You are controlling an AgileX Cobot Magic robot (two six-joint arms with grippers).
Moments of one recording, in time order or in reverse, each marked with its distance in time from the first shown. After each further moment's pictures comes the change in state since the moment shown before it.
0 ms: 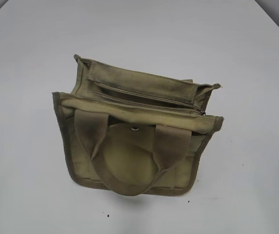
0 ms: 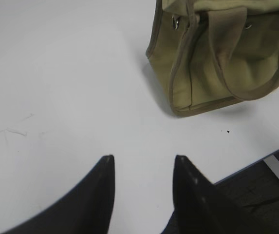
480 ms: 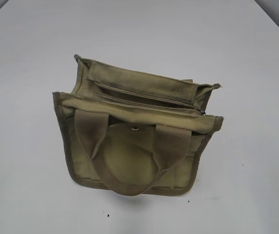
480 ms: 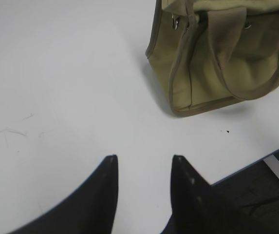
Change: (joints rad) left arm 0.000 0.000 0.001 0.000 0.000 0.000; right arm 0.000 0.000 0.000 0.070 0.001 -0.111
